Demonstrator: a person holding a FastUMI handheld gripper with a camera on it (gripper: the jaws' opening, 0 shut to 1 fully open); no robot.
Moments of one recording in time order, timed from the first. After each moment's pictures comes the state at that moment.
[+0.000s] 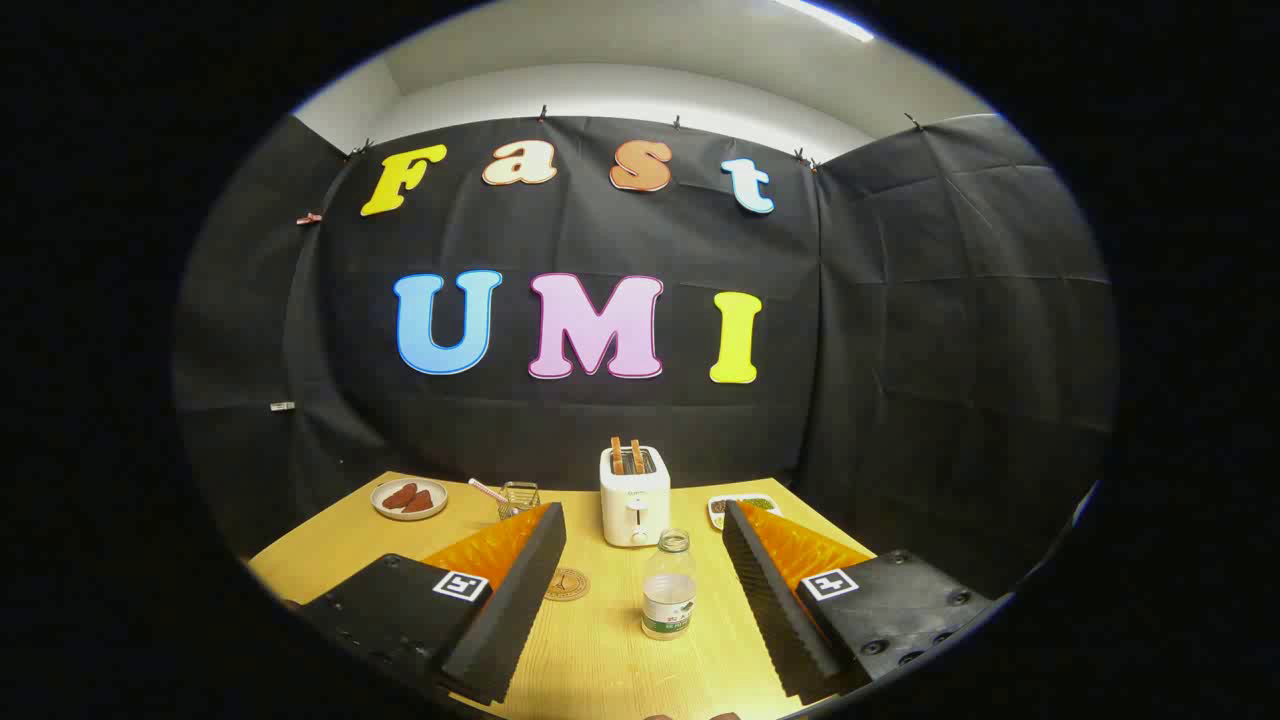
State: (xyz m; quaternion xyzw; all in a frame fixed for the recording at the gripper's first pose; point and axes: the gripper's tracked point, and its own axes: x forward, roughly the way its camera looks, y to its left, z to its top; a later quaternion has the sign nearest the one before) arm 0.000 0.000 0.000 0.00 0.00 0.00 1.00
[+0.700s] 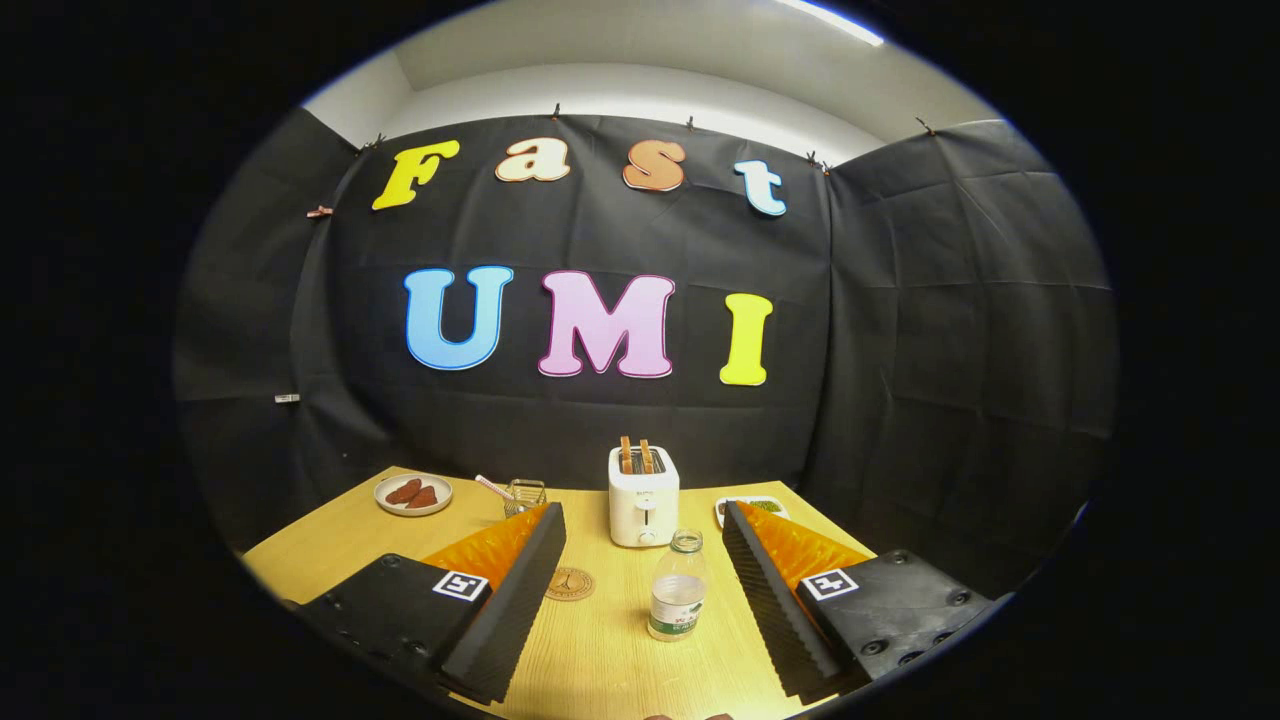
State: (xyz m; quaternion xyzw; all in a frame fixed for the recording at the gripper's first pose) arm 0.004 0.012 -0.002 -0.01 0.00 0.01 1.00
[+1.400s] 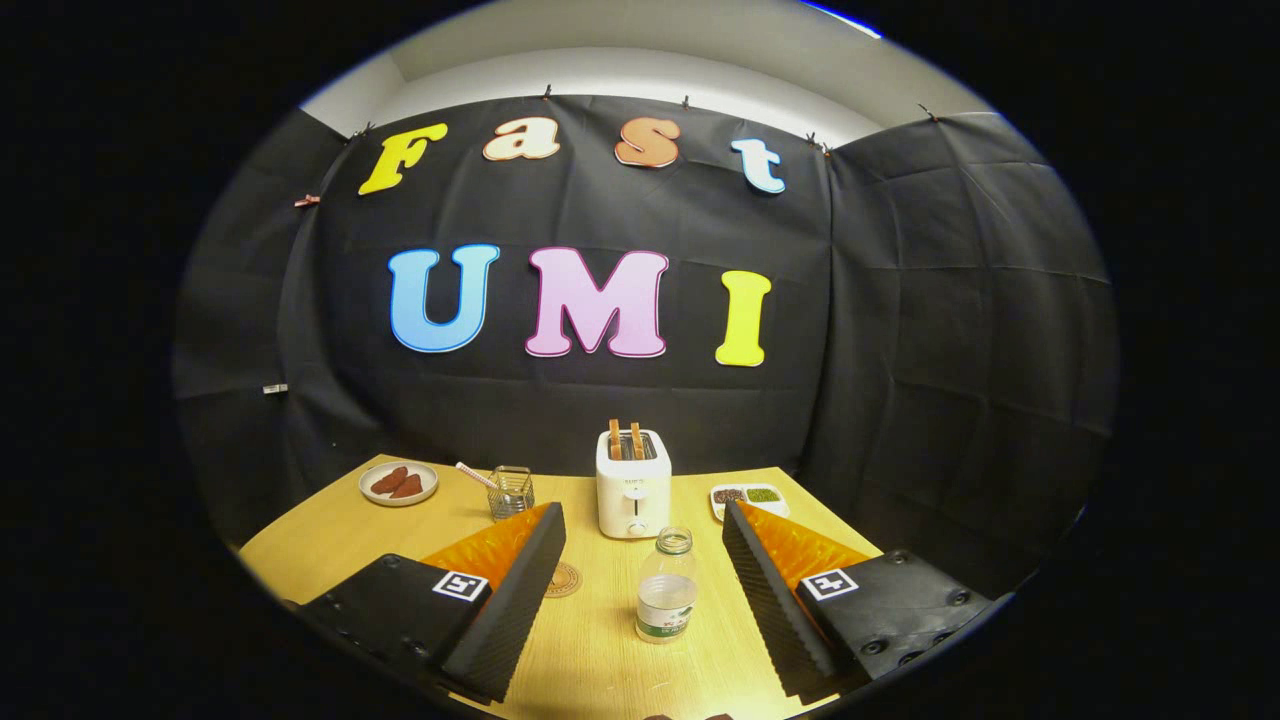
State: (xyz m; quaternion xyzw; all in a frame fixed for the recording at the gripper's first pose) arm 0.047 0.001 -0.027 -0.02 0.03 0.02 1.00
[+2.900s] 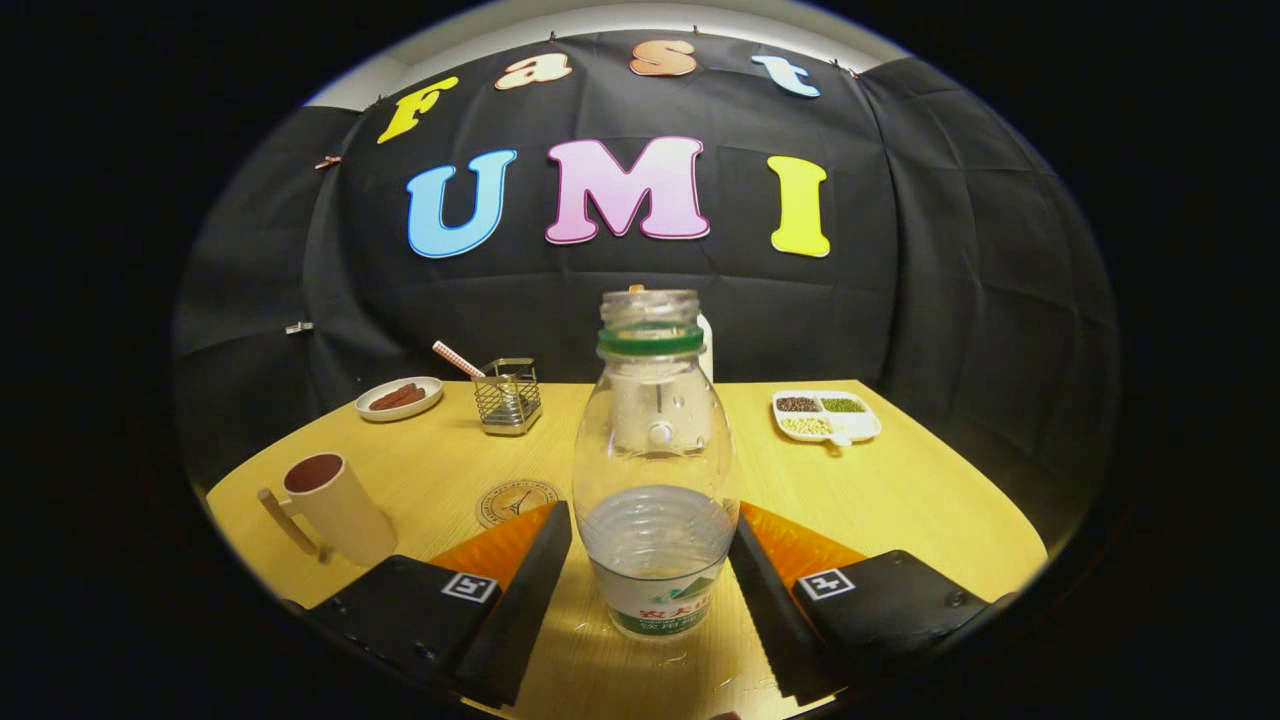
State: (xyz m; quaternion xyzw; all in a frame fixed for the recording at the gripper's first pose) arm 0.144 -0.022 -0.214 0.01 0.11 0.11 0.99
